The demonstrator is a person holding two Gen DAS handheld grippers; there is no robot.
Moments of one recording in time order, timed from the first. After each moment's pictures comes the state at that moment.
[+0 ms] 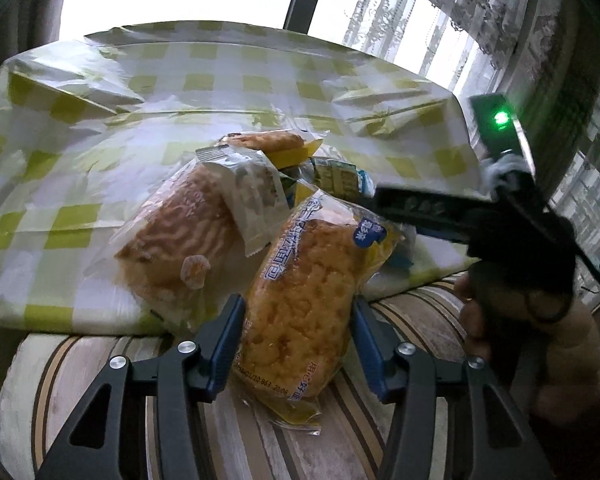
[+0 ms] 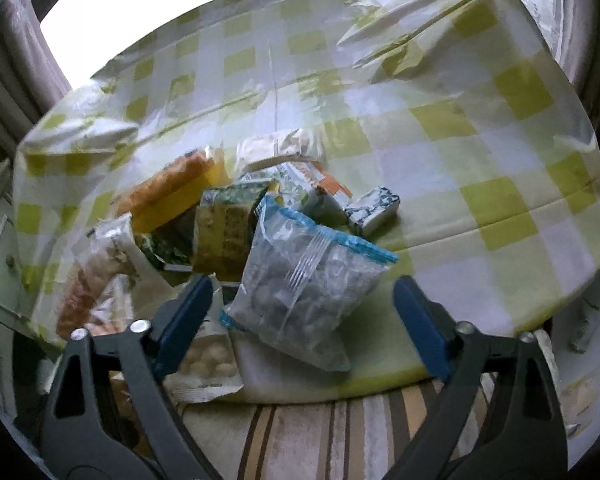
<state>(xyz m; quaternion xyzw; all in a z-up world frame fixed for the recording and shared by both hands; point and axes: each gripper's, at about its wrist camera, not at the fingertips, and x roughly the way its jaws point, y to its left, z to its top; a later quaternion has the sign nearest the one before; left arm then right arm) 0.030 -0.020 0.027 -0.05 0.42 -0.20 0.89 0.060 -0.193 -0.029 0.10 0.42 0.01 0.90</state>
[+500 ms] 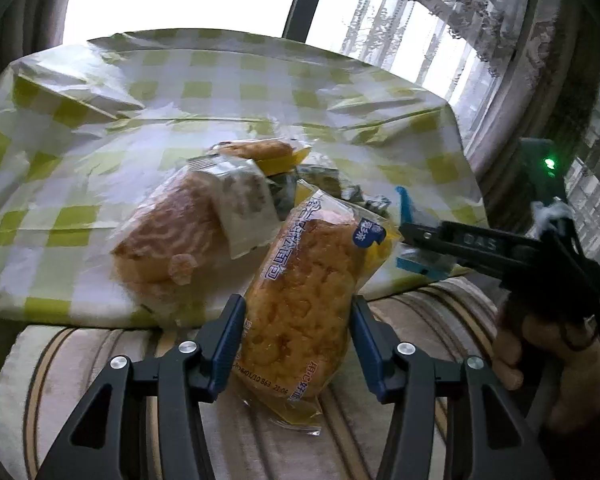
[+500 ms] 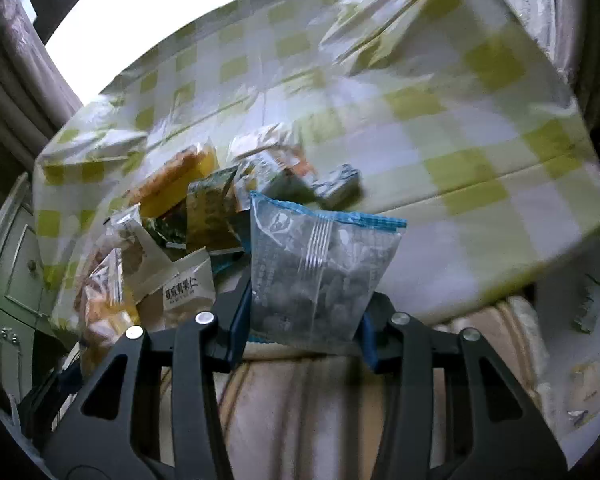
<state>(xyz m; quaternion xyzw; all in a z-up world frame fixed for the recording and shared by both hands) 0.019 -0.029 0.034 -0.05 0.40 -0.20 0.89 0.016 -0.236 -0.021 0.15 0.41 0.03 0.90</state>
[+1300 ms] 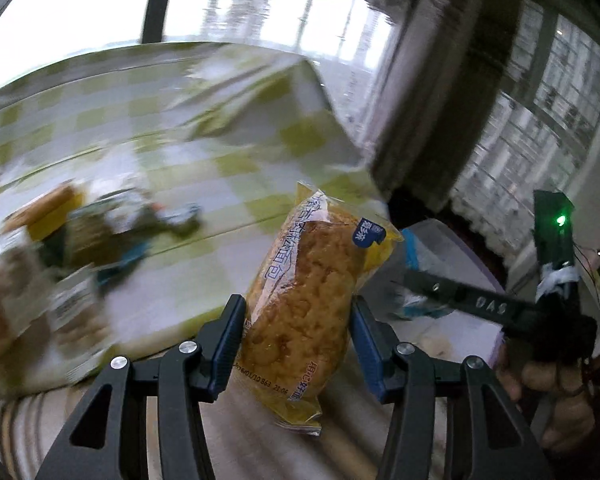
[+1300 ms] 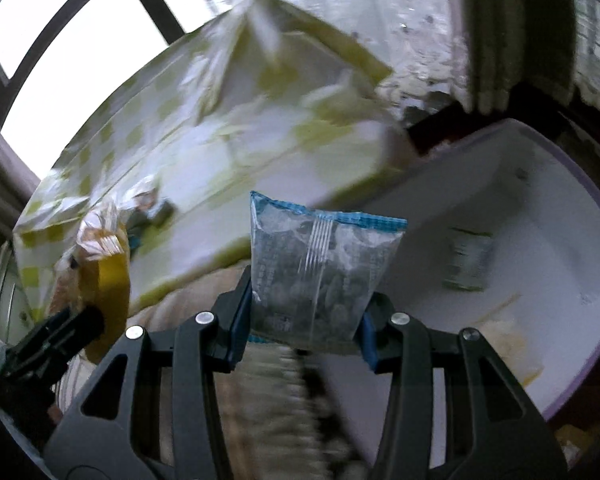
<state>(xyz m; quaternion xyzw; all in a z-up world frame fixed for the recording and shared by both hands) 0.010 -0.198 0.048 0.02 0.40 -0.36 0.84 -0.090 -0.408 -0.031 0.24 0.38 -0.09 0.89</state>
